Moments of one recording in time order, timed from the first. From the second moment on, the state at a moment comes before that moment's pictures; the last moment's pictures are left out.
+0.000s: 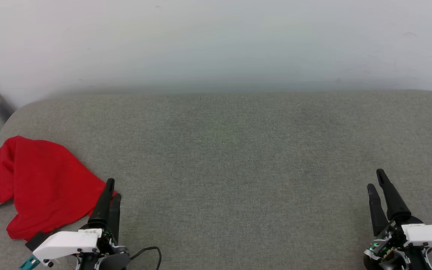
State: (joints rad) left arm -0.08 0.05 0.08 0.26 -1.61 -0.13 0.09; right arm -0.07 -0.05 -0.10 0.26 1.61 0.13 0.09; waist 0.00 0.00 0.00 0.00
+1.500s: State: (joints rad) left arm -0.10 0.09 -0.08 0.14 -0.71 -0.06 -0.09; right arm -0.07 -0.05 -0.05 0.15 0.63 0.13 -0.03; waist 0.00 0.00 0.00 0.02
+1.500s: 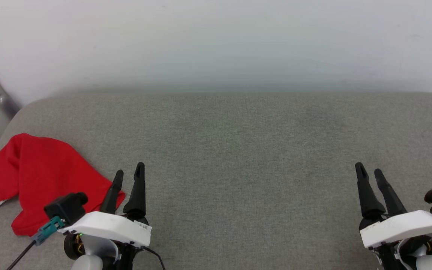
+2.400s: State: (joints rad) left arm -0.12 0.15 -0.20 0.15 -0.40 0.03 -0.16; right arm -0.03 -0.05 -0.06 0.07 0.31 0.13 -0.02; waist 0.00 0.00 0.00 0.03
